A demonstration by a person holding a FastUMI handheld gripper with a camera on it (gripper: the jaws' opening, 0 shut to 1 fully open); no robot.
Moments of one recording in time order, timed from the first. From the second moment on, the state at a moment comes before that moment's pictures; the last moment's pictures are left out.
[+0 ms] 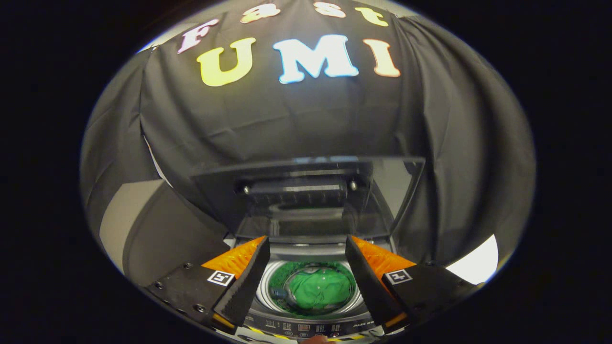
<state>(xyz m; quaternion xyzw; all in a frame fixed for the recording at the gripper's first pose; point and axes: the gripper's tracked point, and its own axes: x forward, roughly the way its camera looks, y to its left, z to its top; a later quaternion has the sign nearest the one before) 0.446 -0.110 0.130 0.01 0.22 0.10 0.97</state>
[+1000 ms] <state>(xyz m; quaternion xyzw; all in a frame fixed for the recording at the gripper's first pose) 0.563 -0.084 0.167 0.00 0.28 0.08 0.96</state>
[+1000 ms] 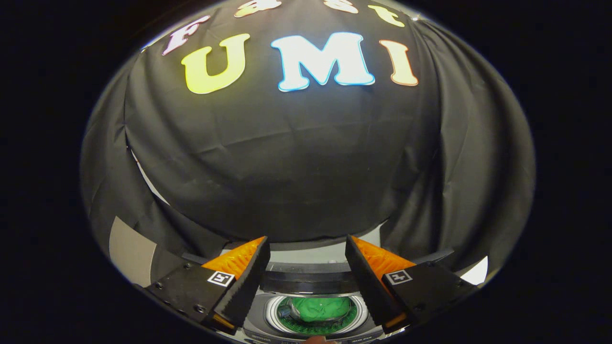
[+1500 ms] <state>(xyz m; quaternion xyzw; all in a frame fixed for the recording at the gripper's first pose) 0.551 -0.086 0.154 -0.01 0.29 0.08 0.95</state>
